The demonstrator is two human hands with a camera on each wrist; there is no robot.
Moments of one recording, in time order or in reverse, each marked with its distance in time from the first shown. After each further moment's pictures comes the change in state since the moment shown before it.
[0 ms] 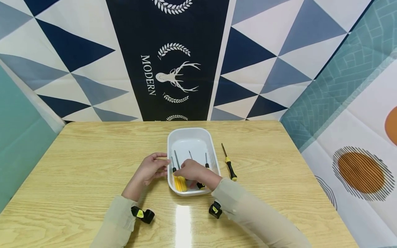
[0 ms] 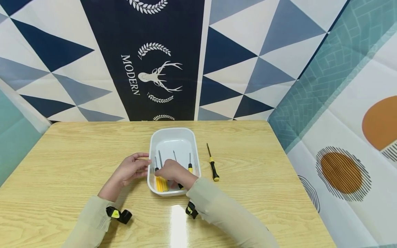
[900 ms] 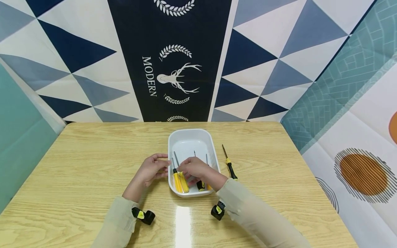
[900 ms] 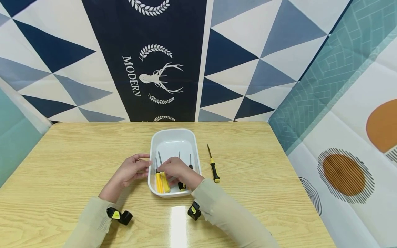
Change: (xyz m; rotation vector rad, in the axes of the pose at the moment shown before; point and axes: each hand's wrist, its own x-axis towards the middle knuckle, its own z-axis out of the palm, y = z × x) left_hand -0.001 0.002 0.001 -0.009 0.009 0.002; right_hand 0.003 0.004 -0.009 0.293 -0.002 0.021
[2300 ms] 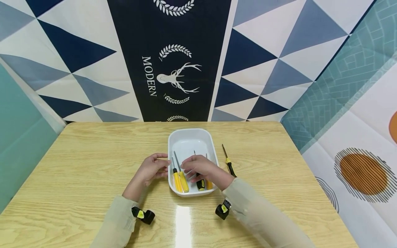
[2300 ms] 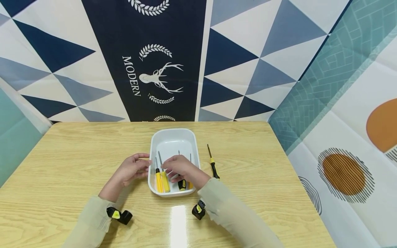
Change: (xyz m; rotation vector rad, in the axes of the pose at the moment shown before) left_hand 0.003 0.001 0.000 0.032 0.032 -0.028; right_hand -0.003 0.004 -0.016 0.107 -0.051 -0.025
